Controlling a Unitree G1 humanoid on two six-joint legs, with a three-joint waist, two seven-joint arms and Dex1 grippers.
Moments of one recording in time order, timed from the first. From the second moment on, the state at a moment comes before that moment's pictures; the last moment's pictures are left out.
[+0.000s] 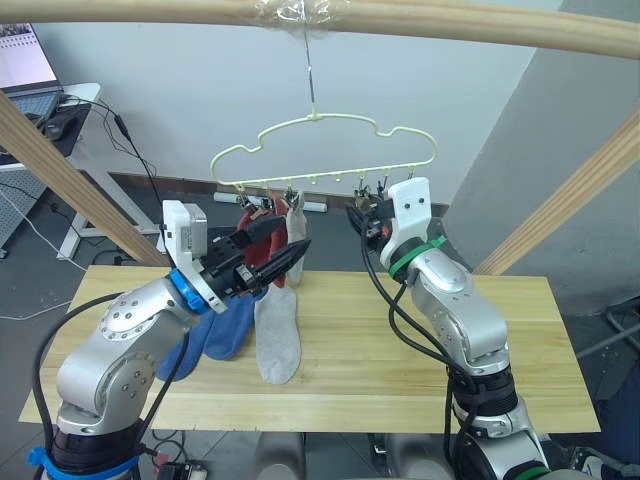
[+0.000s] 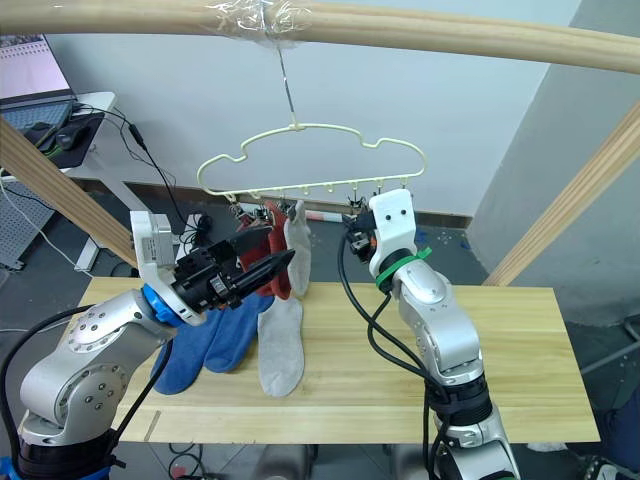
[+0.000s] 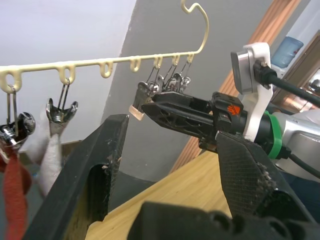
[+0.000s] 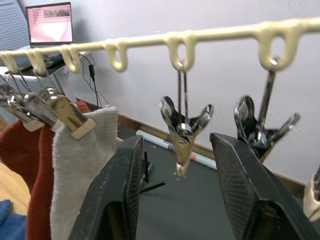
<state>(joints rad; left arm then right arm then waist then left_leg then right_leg) -0.16 0.59 0.18 -0.55 -0.78 0.55 -0.58 -0.48 0.02 0.16 -0.33 0.10 0.66 0.15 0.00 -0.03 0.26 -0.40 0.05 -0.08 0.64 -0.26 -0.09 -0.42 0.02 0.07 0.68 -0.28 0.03</state>
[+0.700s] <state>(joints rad) -0.14 0.58 0.18 -0.58 -0.78 0.54 -0.58 -0.54 0.06 0.15 -0.25 0.10 0.62 0.14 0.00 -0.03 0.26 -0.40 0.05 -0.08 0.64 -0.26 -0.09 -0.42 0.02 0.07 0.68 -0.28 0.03</state>
